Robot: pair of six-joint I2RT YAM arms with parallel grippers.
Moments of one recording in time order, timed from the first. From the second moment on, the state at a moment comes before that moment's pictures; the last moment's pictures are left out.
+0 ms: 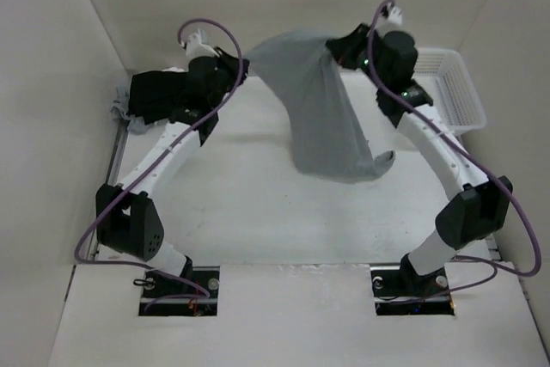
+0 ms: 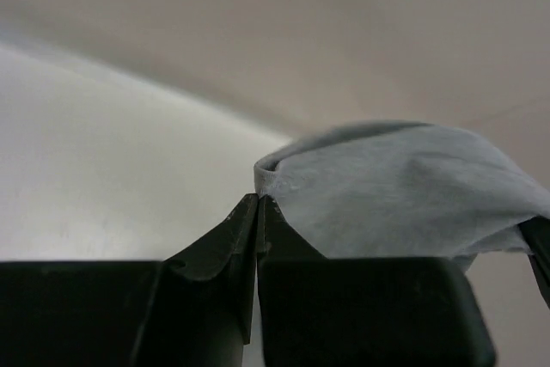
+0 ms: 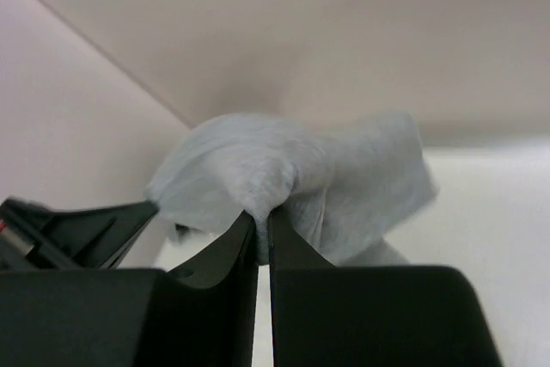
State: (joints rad) left arm -0.36 1.53 1.29 0.14 -0.09 -0.78; right arm 0.36 1.58 1.53 0.05 -0.12 0.57
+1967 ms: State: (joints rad) left arm -0.41 1.61 0.59 0.38 -0.20 -0.72; right arm 0.69 1.65 0.90 0.01 0.29 0.53
